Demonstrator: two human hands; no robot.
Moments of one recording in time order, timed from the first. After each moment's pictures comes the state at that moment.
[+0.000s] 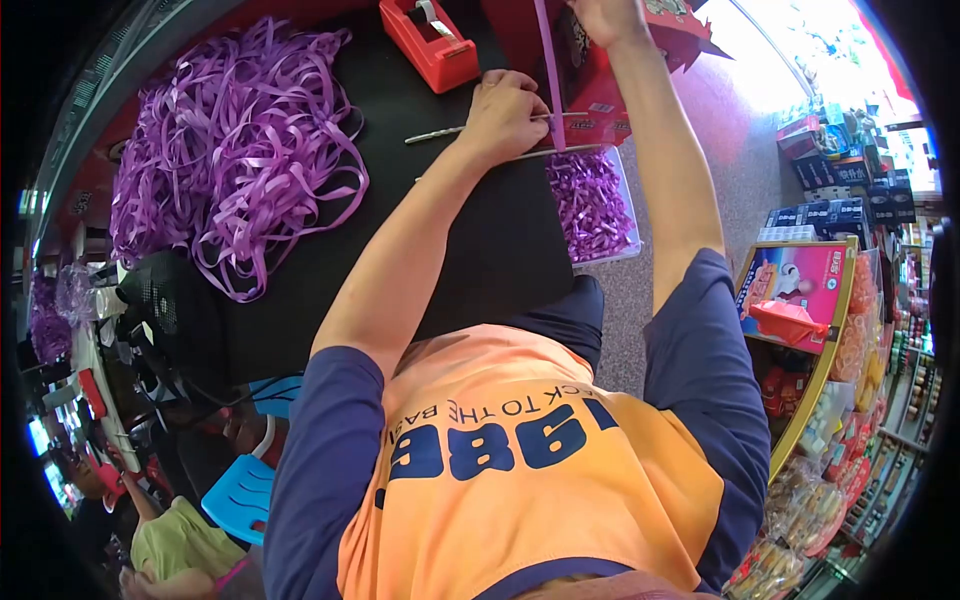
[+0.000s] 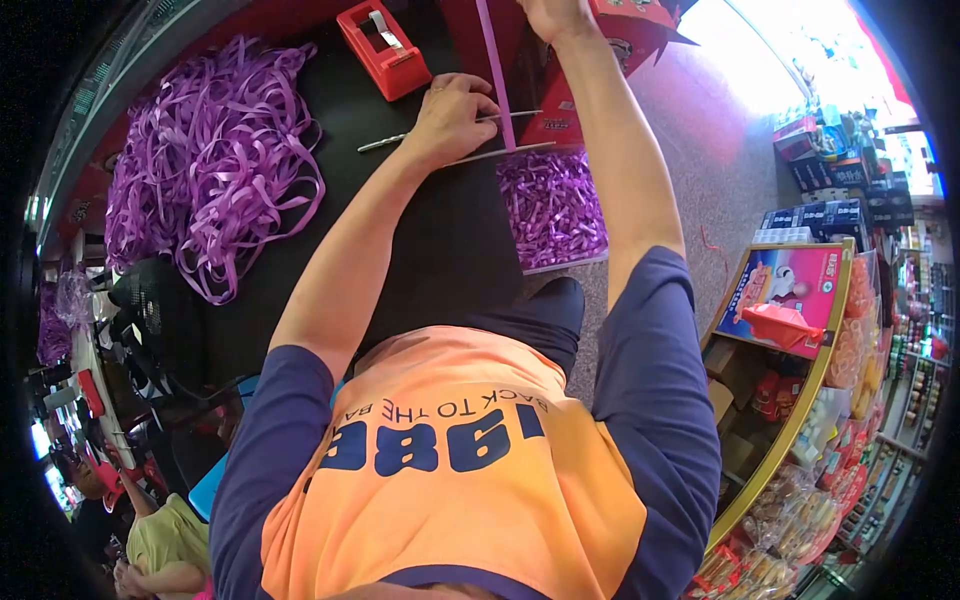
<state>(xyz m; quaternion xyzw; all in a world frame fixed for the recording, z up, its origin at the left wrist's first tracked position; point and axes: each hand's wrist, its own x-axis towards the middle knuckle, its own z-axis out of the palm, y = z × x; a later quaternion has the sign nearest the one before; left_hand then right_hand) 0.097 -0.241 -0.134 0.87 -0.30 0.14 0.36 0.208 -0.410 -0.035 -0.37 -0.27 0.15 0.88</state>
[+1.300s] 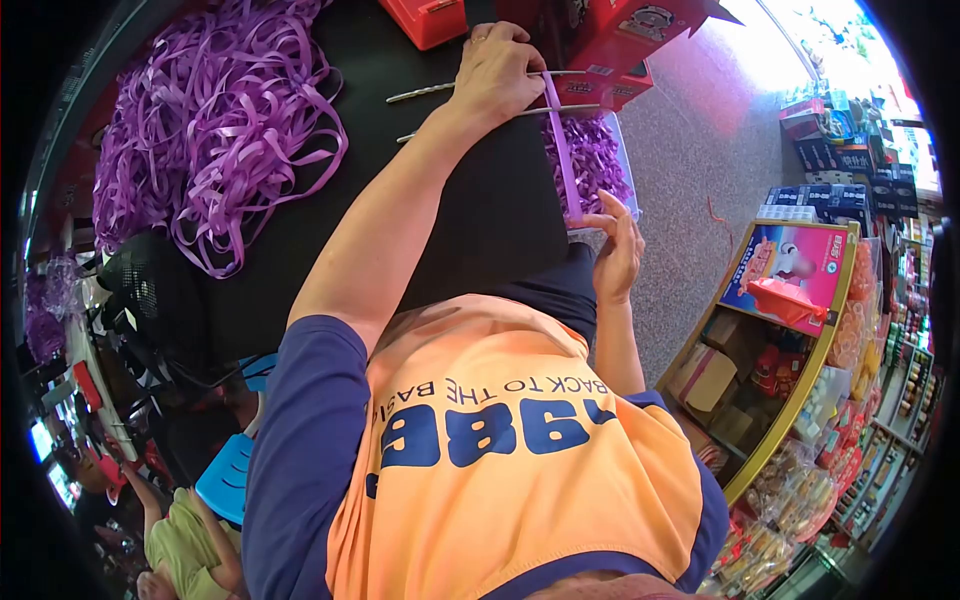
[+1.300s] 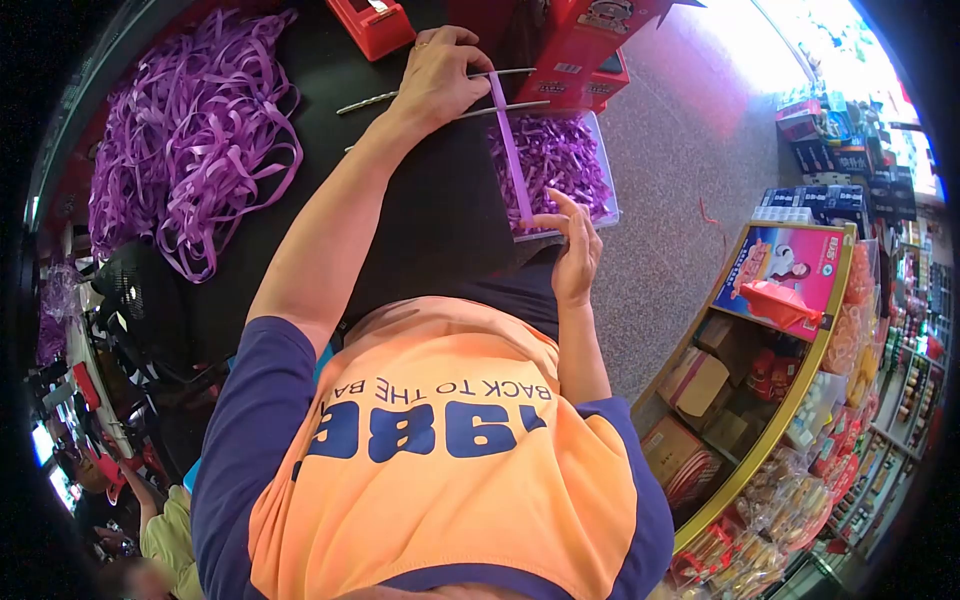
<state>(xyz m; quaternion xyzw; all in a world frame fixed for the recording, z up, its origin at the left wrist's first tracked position) 0.087 -0.246 -0.127 0.88 -0.26 0.15 0.37 -0.121 -0.413 -0.176 -0.71 0.08 -0.17 0.68</state>
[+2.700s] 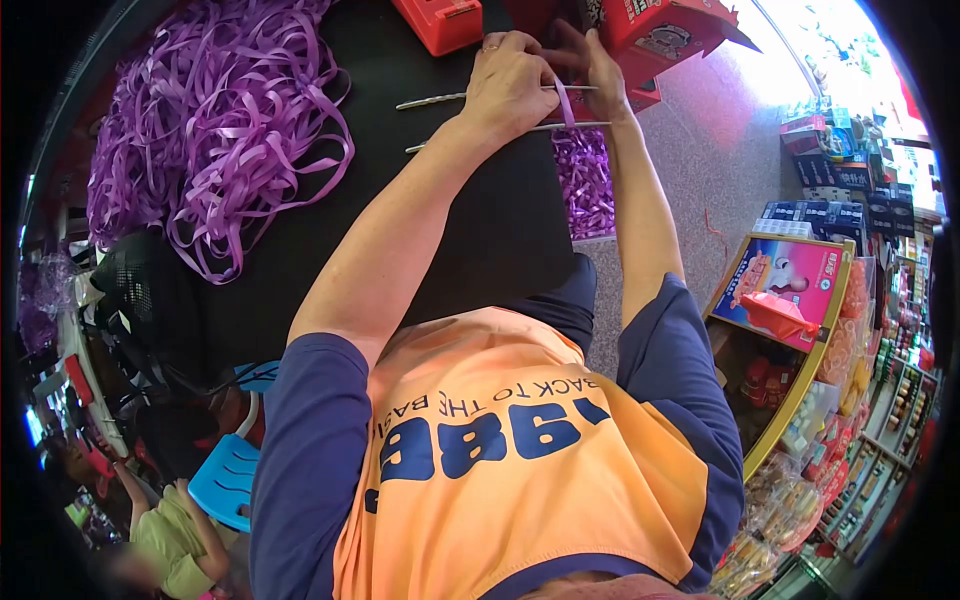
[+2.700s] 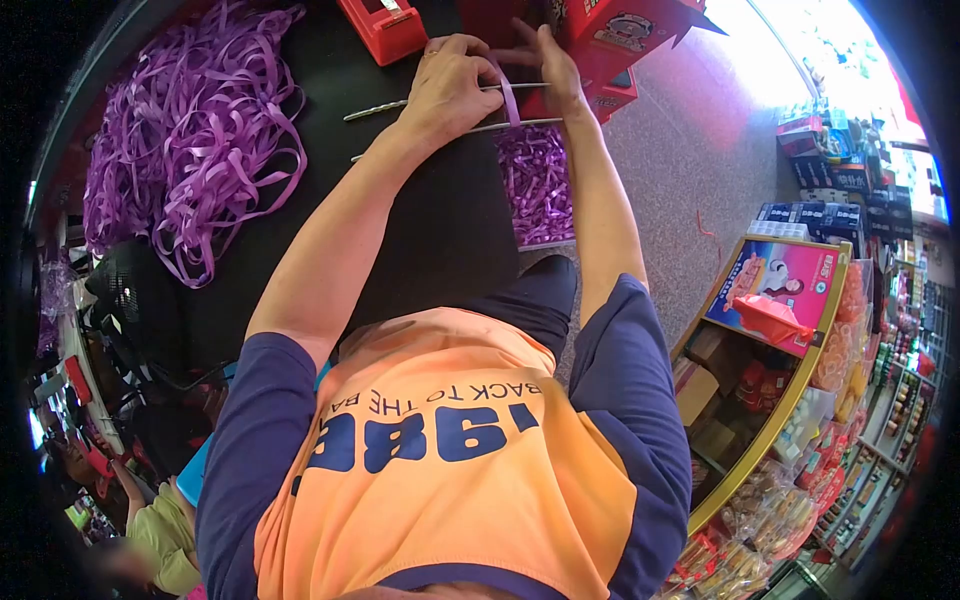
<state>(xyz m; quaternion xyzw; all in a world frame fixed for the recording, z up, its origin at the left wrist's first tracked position) 0.088 -0.245 -0.127 0.87 -0.25 0.16 0.39 0.130 -0.420 -0.162 -0.63 -0.05 0.09 0.77</state>
